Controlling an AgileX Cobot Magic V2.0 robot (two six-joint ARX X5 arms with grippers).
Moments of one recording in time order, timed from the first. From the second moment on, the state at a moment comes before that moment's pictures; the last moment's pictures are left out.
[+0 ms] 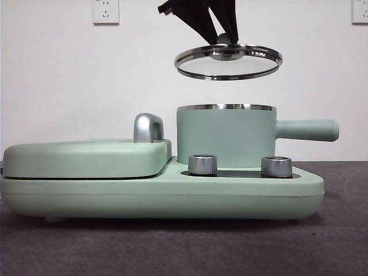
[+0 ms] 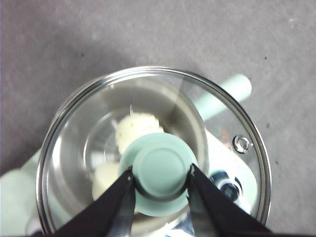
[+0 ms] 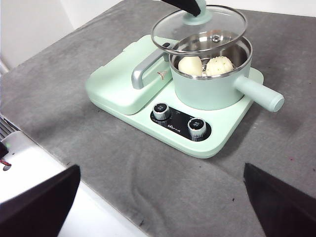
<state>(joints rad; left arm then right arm) -0.76 2.04 2.30 -1.16 0.10 0.06 0.49 0.23 1.04 -1.22 -0.24 0.14</state>
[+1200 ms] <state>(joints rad) -0.71 2.13 2.26 -1.08 0.14 0.11 0.49 0.23 1.04 -1.15 -0.27 0.13</state>
